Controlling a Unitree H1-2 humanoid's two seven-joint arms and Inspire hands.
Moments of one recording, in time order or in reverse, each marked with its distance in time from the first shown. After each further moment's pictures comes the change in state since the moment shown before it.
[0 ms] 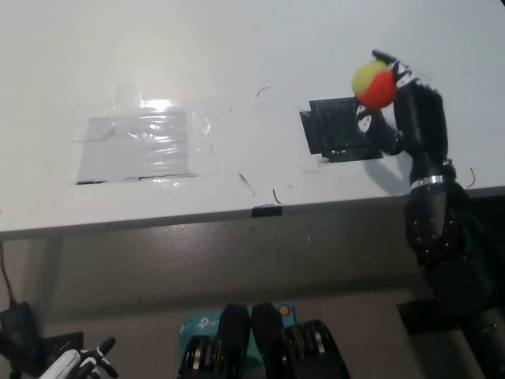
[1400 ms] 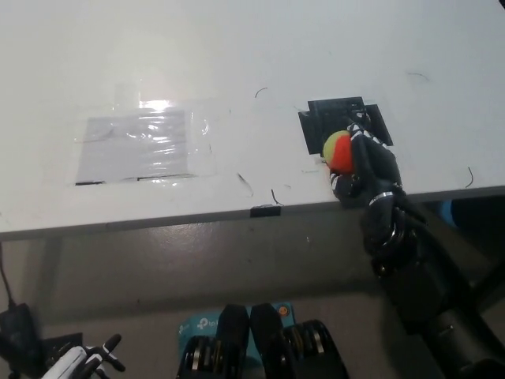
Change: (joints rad) left_arm -0.028 0.000 -0.024 0.019 -0.002 0.006 0.000; right_arm -0.025 0.096 0.095 0.125 0.007 0.407 0.300
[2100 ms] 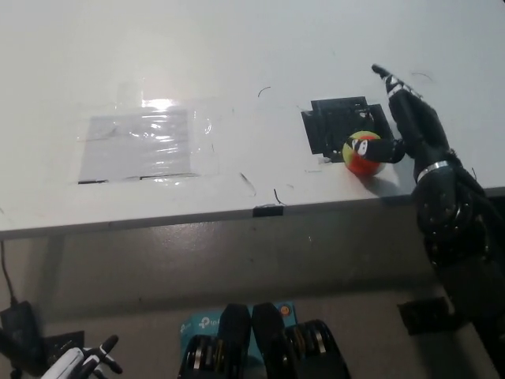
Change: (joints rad) left_arm 0.008 0.000 0.005 0.003 -0.009 -0.010 0.015; right_arm 0.029 -0.141 -0.021 -0.348 0.010 0.127 0.138
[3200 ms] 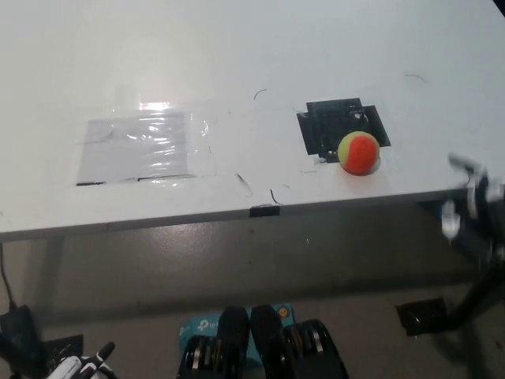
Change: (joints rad) left_arm 0.032 -0.001 -0.002 0.001 -0.037 -0.012 0.018; right_arm 0.414 -0.037 -0.255 -0.521 0.342 -0.258 -0.041
